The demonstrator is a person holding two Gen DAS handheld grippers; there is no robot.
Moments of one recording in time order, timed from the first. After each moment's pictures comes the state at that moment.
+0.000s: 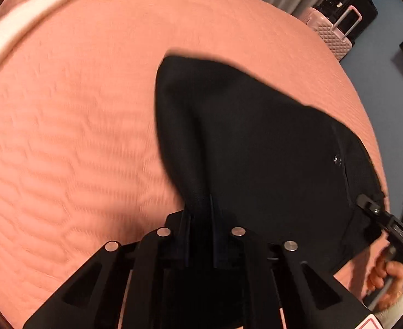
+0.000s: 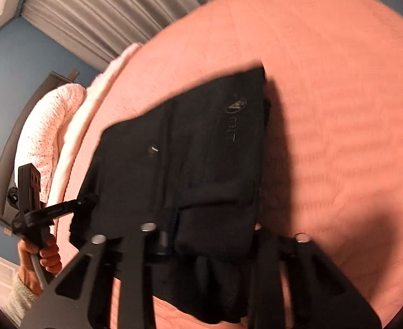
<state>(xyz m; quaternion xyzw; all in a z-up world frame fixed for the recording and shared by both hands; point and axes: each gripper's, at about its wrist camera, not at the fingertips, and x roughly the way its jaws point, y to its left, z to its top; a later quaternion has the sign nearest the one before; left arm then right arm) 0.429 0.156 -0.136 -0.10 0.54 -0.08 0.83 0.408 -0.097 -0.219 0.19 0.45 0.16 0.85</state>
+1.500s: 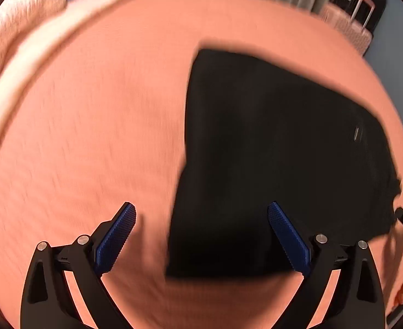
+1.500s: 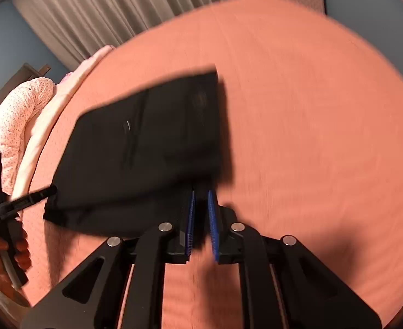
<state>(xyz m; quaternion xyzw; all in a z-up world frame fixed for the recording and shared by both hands) 0.370 0.177 -0.172 -0.05 0.55 0.00 0.83 0.327 -0.084 -0.254 0.16 0.46 0.05 0.87</state>
